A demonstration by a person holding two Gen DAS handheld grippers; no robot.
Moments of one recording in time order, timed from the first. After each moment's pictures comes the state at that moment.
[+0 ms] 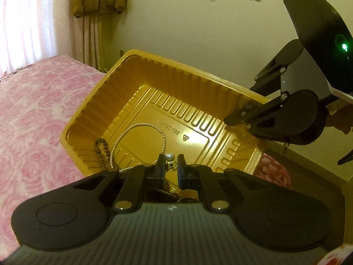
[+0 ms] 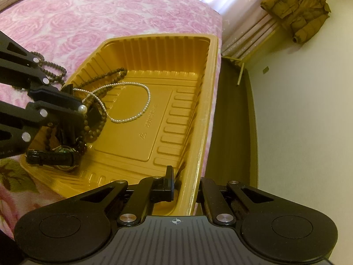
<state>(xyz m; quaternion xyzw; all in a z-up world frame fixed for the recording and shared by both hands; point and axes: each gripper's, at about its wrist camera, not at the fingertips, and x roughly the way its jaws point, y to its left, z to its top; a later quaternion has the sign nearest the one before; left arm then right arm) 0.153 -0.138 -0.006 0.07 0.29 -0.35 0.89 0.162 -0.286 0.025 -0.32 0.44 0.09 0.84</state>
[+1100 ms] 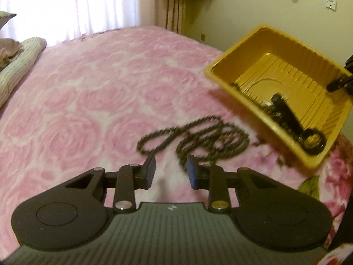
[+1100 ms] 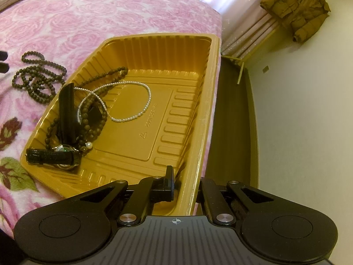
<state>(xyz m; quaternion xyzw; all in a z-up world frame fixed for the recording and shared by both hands) 0.132 0.042 -0.057 0.04 0.34 -0.15 0.93 0.162 -0.285 0.025 -0.32 0.44 0.09 0.84</state>
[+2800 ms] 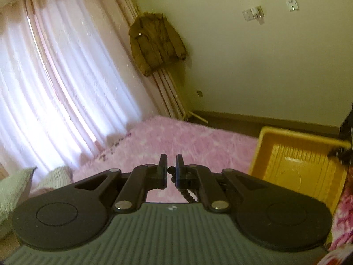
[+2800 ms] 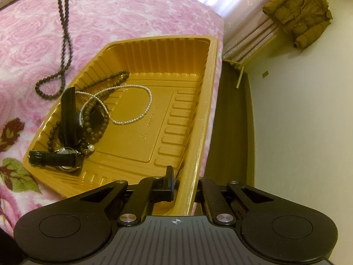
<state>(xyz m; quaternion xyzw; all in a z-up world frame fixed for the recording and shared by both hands) 0.164 0.017 0.218 0.24 0.14 -0.17 0.94 0.159 -0.282 0.030 -0.33 0.43 0.09 0.83</state>
